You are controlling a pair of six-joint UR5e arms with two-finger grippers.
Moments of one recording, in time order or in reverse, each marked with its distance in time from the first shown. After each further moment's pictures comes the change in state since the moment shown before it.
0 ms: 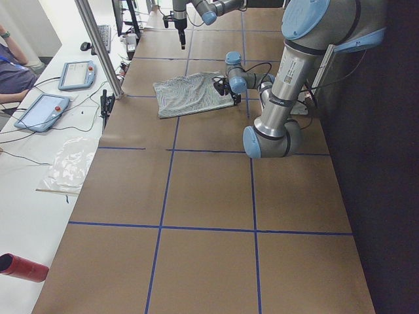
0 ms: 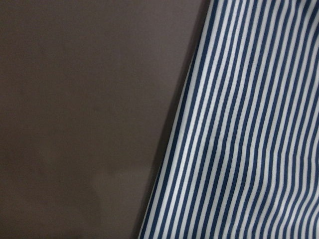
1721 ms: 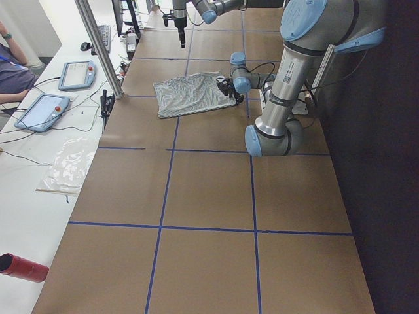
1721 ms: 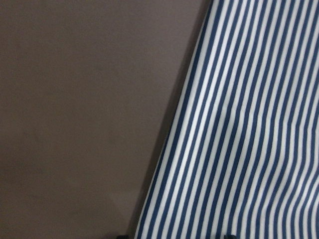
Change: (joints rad) left arm 0.037 -0.009 0.018 0.000 0.053 -0.036; right arm 0.007 -0.006 0.008 -0.007 0.001 -0.001
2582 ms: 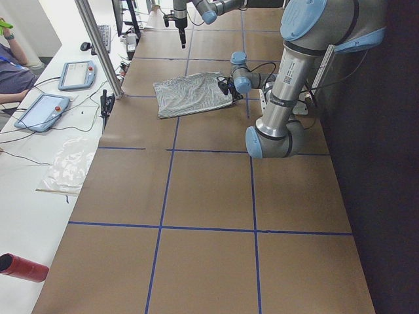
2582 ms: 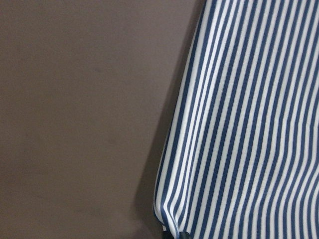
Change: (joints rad) left arm -0.002 0.035 -0.057 0.003 -0.002 0.087; right arm -0.004 -0.020 0.008 0.000 0.000 0.016
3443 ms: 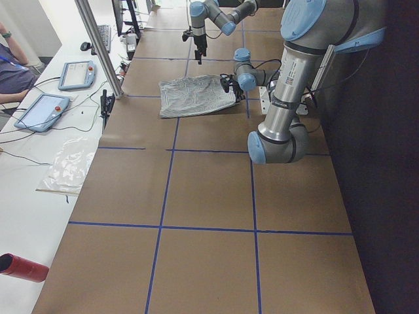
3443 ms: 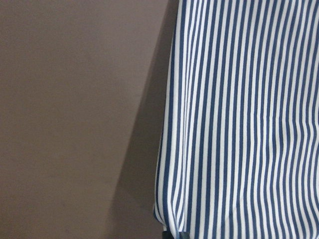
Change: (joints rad) left arm 0.001 0.058 -0.134 0.135 -0.001 0.155; right arm -0.287 -0.060 0.145 0.016 -0.056 0.871
